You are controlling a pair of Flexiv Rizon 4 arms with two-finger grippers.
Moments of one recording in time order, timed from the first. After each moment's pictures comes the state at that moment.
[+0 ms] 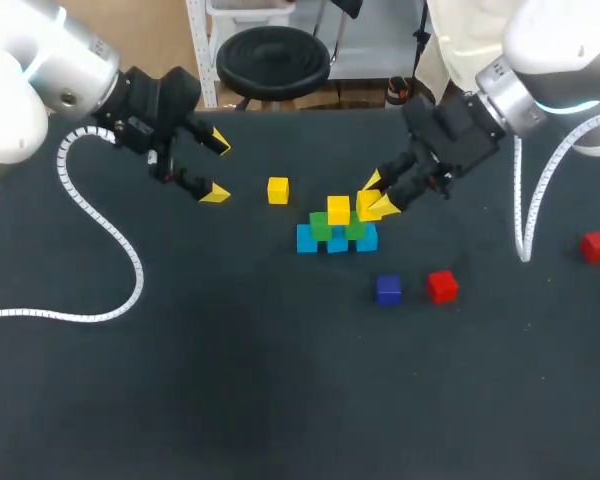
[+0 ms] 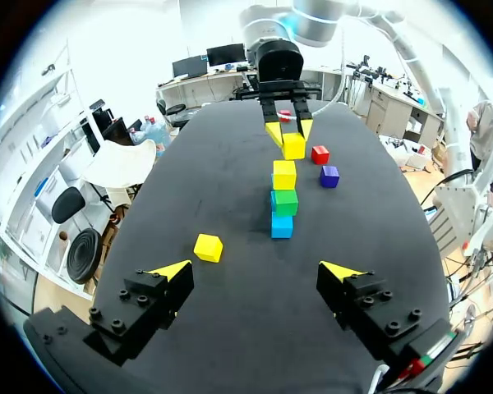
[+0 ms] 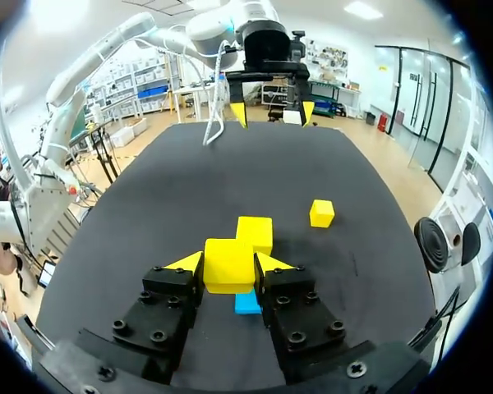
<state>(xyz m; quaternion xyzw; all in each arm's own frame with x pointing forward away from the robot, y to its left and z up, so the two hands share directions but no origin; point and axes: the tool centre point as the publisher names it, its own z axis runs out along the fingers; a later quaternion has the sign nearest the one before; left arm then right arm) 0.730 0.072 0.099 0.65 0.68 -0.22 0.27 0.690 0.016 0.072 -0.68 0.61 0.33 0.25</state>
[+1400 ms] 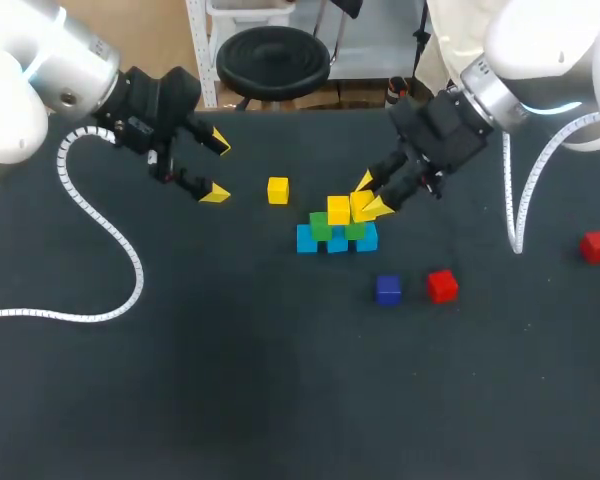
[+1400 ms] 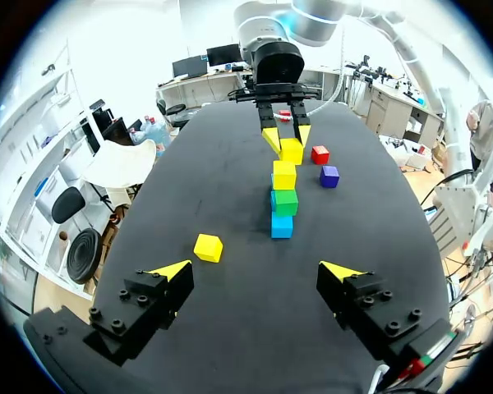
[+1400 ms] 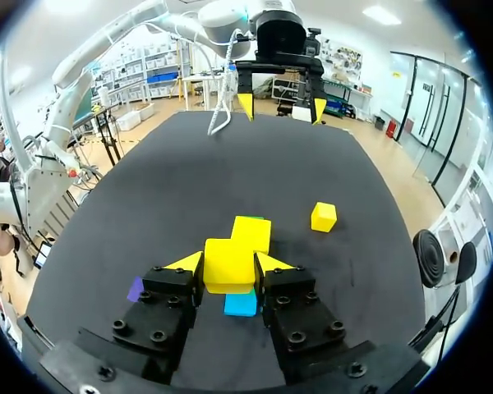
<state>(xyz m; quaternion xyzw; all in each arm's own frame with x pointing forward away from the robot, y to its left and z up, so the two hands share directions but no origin) 0.730 0.072 0.099 0.65 0.68 -0.22 0.27 0.695 0.025 0.067 -0.70 0.59 0.31 0.25</state>
